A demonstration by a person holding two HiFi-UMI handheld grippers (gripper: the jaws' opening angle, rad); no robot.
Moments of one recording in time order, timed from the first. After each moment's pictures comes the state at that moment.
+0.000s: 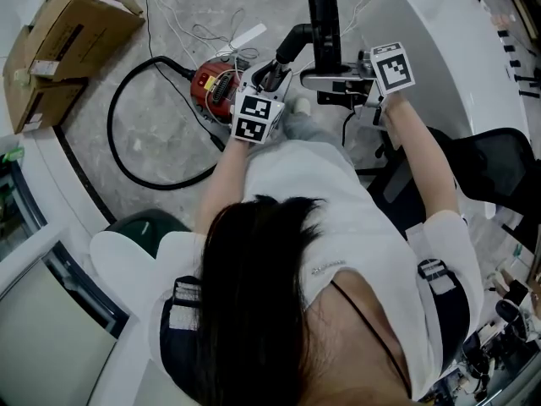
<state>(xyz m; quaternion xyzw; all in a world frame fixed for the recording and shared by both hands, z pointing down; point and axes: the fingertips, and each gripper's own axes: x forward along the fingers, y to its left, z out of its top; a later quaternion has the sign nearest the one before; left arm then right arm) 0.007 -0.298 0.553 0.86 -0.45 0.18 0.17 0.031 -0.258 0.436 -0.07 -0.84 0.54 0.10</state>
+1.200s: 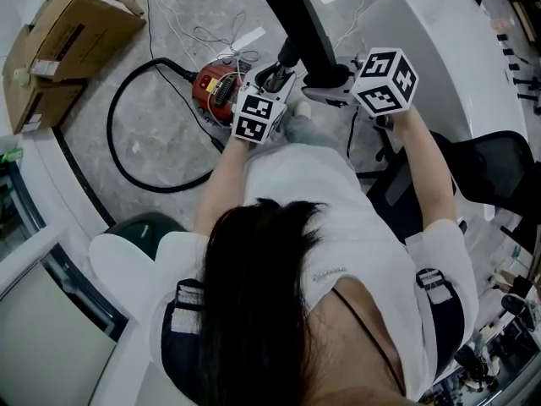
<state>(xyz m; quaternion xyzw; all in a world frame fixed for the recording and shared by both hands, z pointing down) 0.005 -0.299 0.552 0.87 -0.43 0.17 0.18 0.022 -0.244 0.456 -0.01 -0.91 0.26 0.34</state>
